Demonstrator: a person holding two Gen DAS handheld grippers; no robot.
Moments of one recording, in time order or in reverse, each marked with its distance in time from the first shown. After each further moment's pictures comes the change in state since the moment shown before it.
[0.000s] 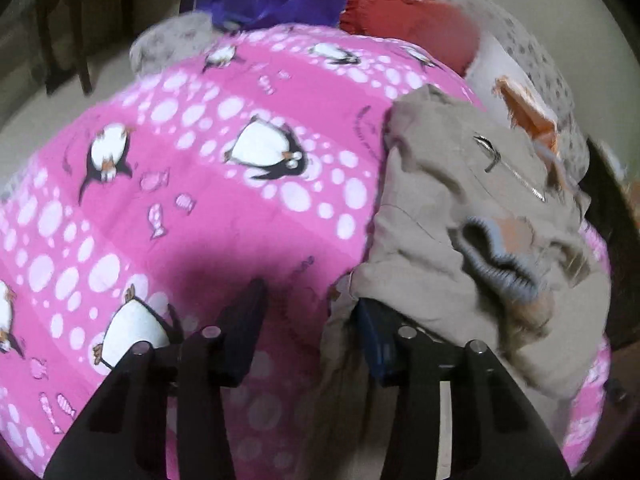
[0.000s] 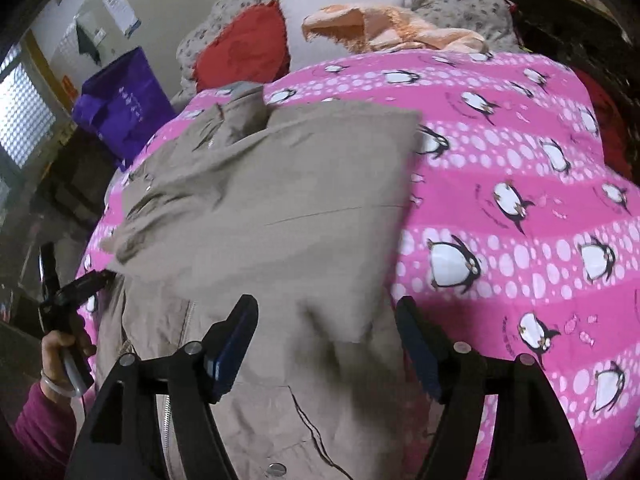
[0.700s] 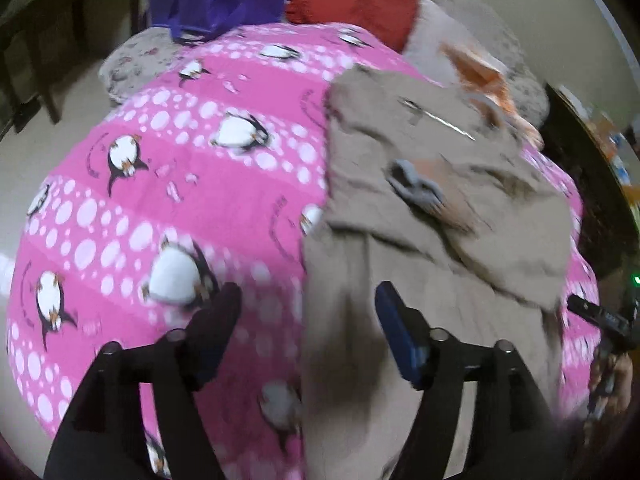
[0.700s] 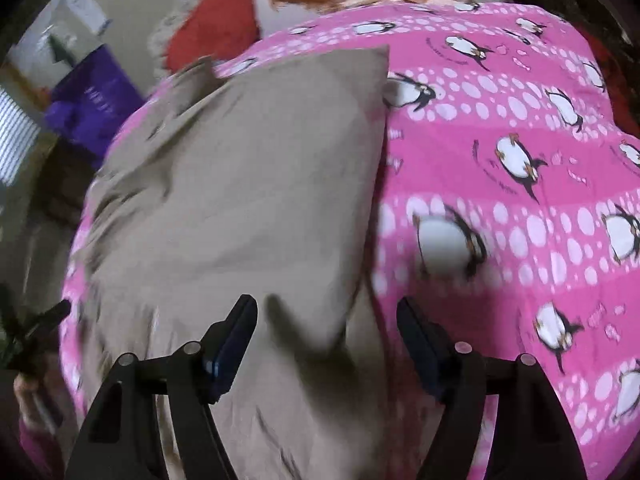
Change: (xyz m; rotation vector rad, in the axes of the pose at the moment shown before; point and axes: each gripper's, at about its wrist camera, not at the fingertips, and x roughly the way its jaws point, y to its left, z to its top) left arm -0.072 -0.013 -0.038 0.216 0.071 -0.065; right arm 0.041 -0.022 0.001 0.055 0.120 0.012
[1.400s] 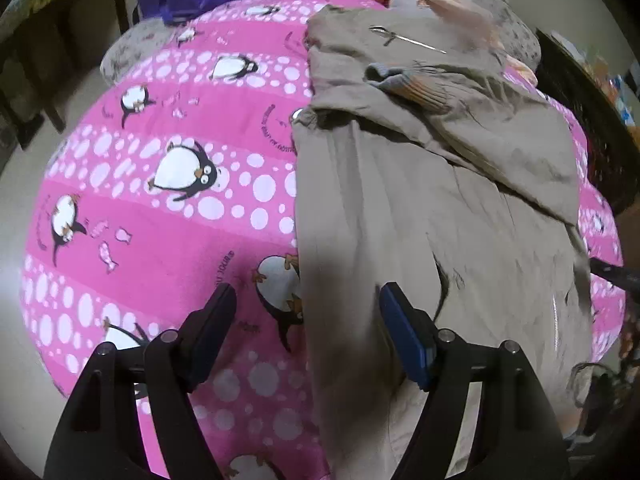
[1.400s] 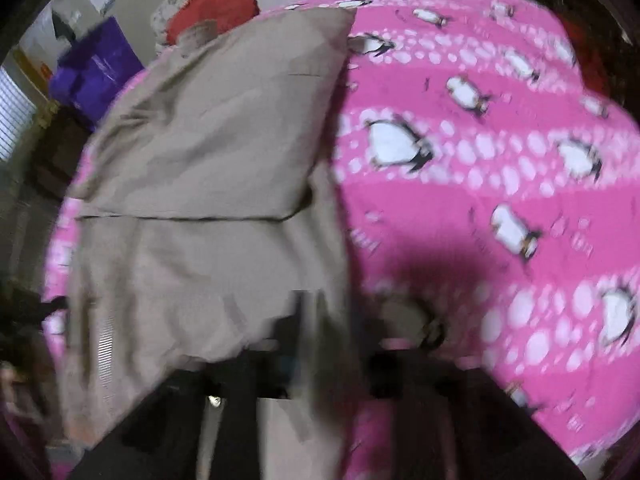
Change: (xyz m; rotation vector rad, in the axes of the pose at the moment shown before) left arm -0.012 -0.024 -0.067 0.109 0.064 0.102; right arm -0.031 -0.017 -0.073 -0.005 0.042 -0.018
